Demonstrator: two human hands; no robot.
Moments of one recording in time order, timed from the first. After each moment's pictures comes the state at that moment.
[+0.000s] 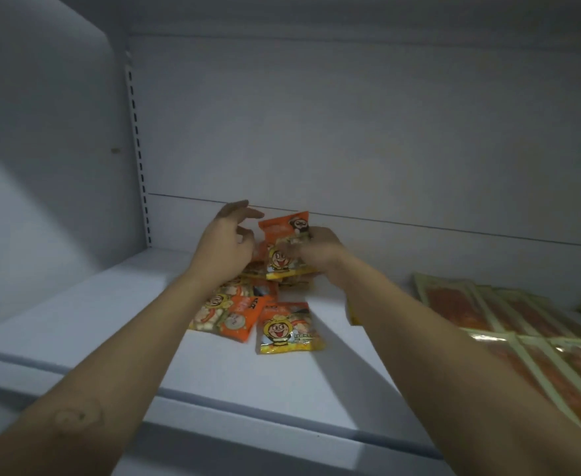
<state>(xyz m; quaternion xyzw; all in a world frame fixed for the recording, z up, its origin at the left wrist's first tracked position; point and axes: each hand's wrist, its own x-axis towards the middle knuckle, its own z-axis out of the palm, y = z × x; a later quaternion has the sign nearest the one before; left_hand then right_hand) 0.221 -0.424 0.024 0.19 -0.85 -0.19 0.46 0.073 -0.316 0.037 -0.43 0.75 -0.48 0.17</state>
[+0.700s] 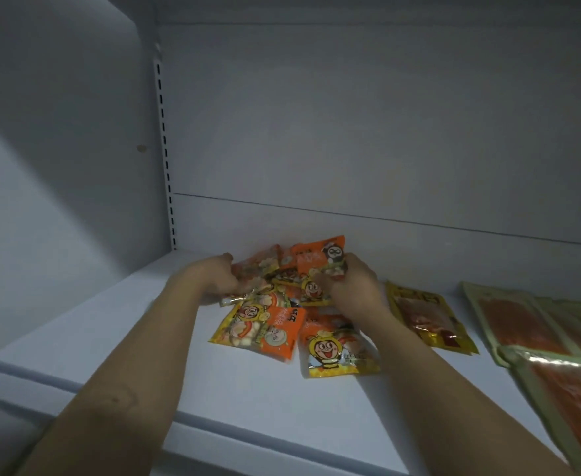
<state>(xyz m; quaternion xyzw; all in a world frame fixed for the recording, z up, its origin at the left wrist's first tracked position) 0.248 -0.525 -0.003 0.42 -0.89 -0.18 0.03 0.096 -0.327 -0.014 -0.38 0.80 -0.46 0.02</state>
